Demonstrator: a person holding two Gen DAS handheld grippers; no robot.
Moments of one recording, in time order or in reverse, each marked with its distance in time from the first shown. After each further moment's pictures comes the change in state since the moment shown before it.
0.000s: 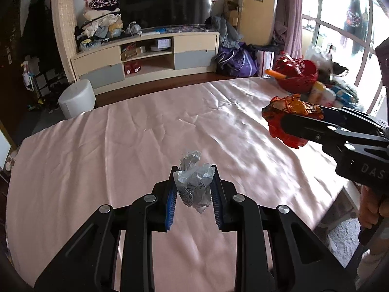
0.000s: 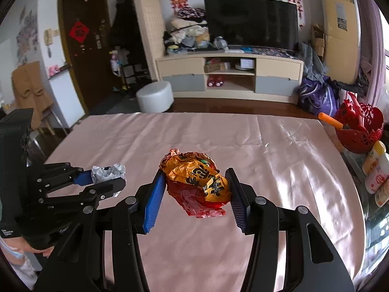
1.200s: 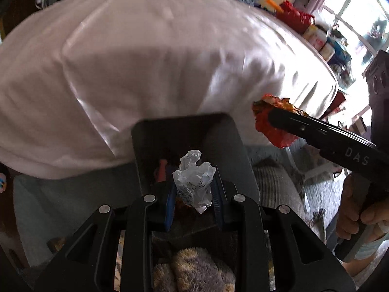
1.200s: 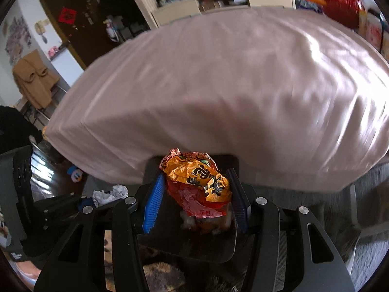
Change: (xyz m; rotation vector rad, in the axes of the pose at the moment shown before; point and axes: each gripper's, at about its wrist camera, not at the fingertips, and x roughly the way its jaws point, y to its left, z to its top) left arm -0.009 -0.049 -0.267 -0.247 0.300 -0.097; right arm -0.006 0.038 -0.241 0.199 0.298 0.060
